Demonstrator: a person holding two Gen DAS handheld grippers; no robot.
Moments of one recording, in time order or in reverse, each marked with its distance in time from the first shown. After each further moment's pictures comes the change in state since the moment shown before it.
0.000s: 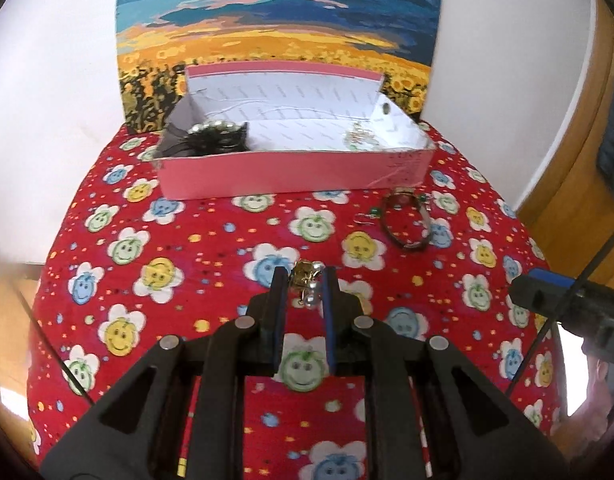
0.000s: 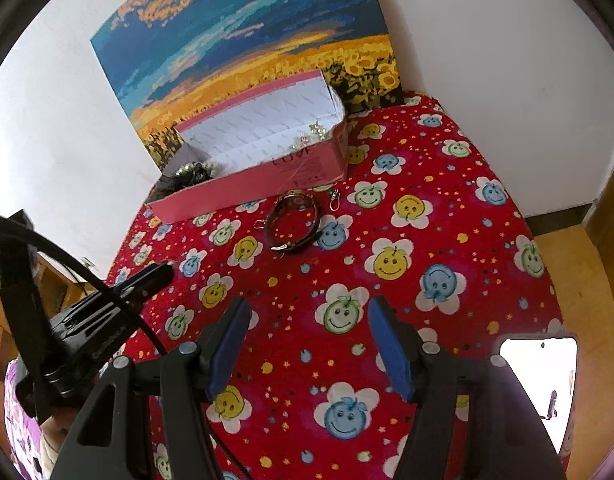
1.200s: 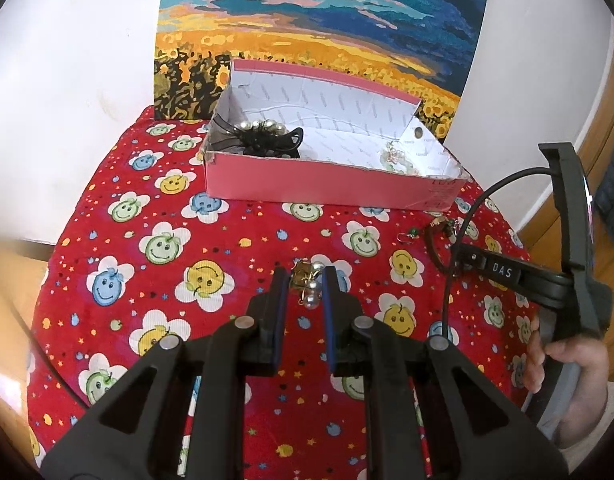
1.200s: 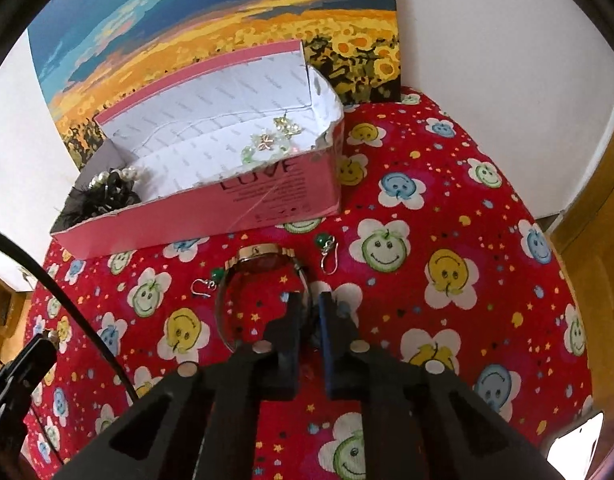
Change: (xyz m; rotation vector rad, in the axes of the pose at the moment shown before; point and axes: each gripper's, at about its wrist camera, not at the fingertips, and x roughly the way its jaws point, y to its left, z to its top) left arm 0.000 0.045 0.001 -0.106 -0.027 -0.040; right arm 0.096 0.010 0.050 0.006 0.019 -0.210
